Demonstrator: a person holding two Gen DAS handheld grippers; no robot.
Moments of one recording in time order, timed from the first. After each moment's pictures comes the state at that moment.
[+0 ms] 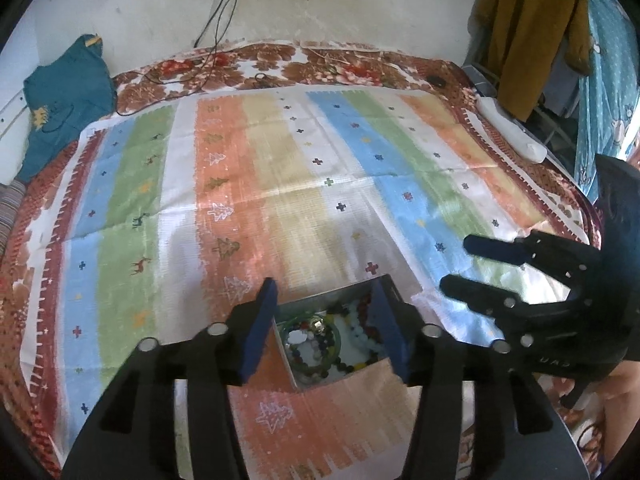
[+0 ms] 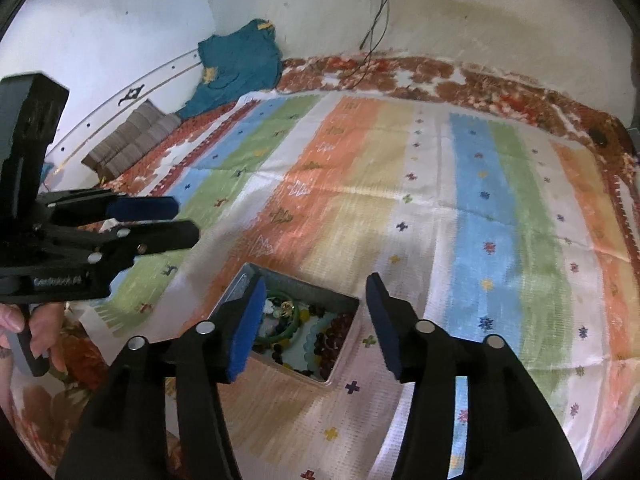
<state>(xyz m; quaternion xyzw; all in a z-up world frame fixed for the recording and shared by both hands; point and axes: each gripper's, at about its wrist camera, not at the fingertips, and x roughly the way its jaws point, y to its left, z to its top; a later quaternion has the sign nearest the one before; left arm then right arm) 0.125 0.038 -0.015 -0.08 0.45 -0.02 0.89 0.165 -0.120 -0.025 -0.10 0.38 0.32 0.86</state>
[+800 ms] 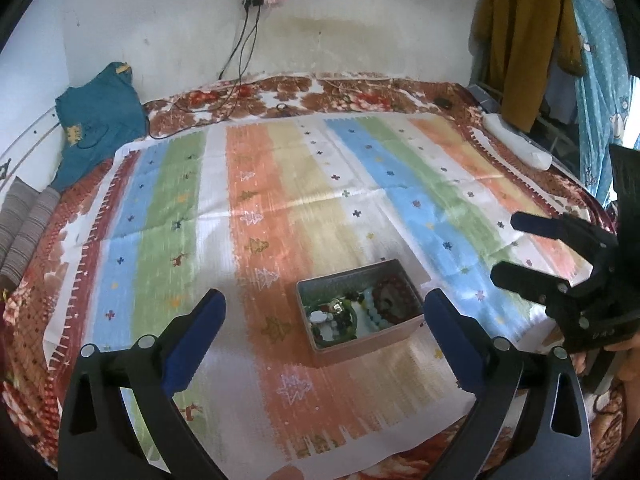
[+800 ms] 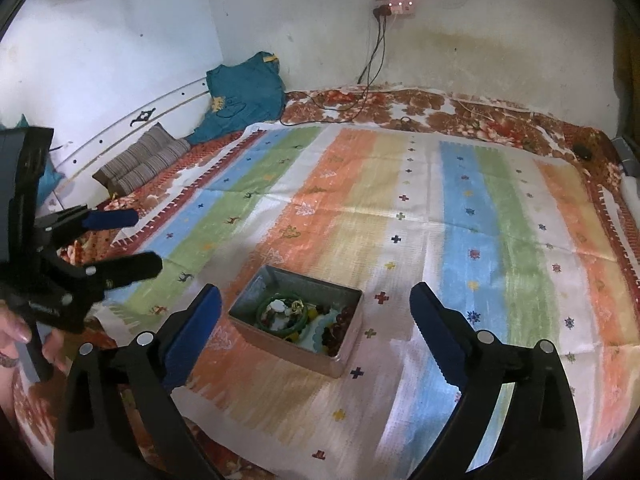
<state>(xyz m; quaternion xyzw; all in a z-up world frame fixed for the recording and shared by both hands) 0.057 0.031 -0.001 -0.05 0.39 0.03 0.92 0.118 -0.149 -0.010 -0.09 0.33 0.33 0.88</state>
